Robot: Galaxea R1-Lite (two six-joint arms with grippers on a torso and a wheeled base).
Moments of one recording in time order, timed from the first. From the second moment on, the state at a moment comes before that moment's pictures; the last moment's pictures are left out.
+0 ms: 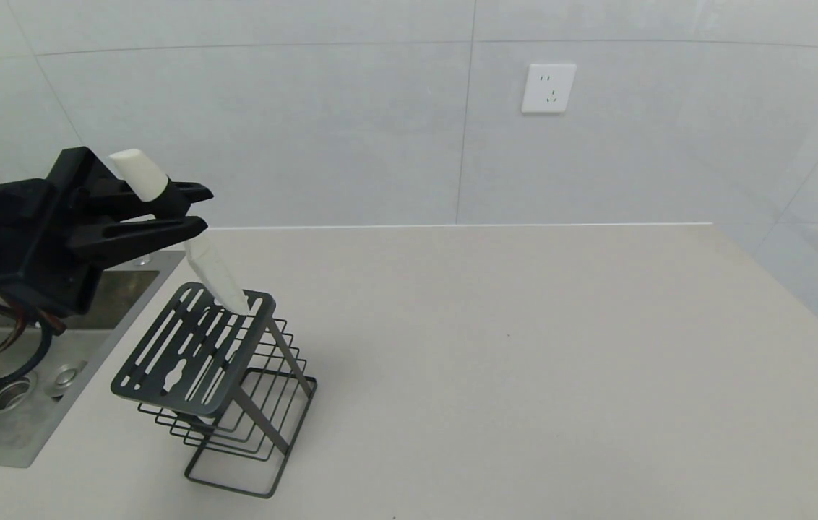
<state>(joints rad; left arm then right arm) 0.01 1.51 -0.70 -1.30 -1.42 -0.04 -0.11 0.10 0.00 0.00 0.02 -0.01</state>
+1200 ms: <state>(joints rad) 0.01 1.53 -0.67 -1.35 -1.41 -0.04 -0.11 0.11 0.00 0.00 0.02 -0.02</state>
